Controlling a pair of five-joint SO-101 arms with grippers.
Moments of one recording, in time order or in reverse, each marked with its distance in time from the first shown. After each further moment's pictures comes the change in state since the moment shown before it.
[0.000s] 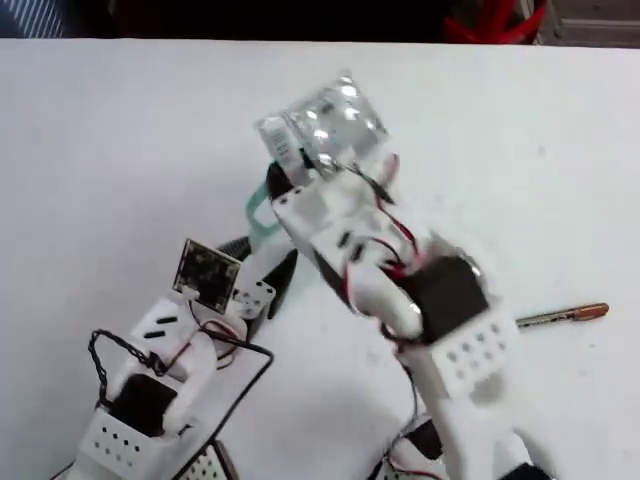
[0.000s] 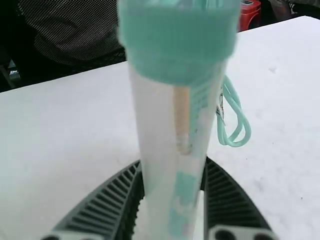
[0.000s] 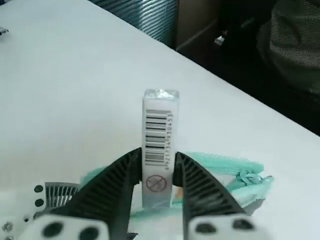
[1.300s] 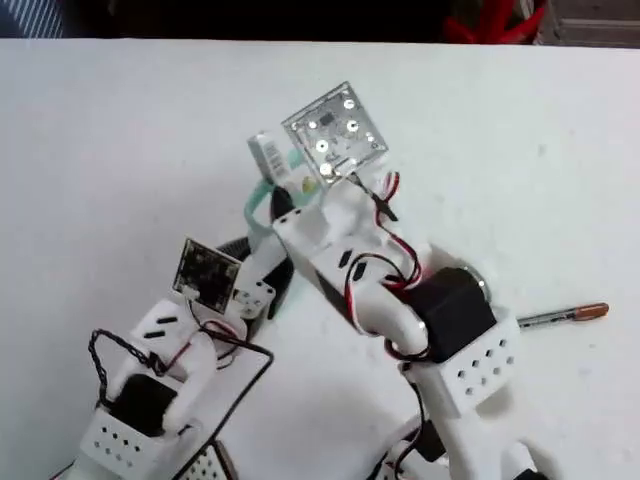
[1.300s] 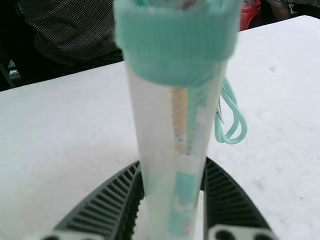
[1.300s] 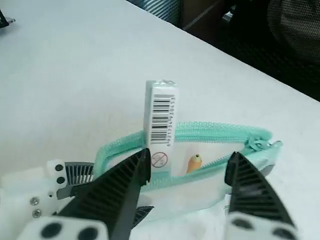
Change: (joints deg) left arm 0.1 0.0 0.0 0.0 0.0; right arm -0.8 -4.1 -0.1 6.9 -4.7
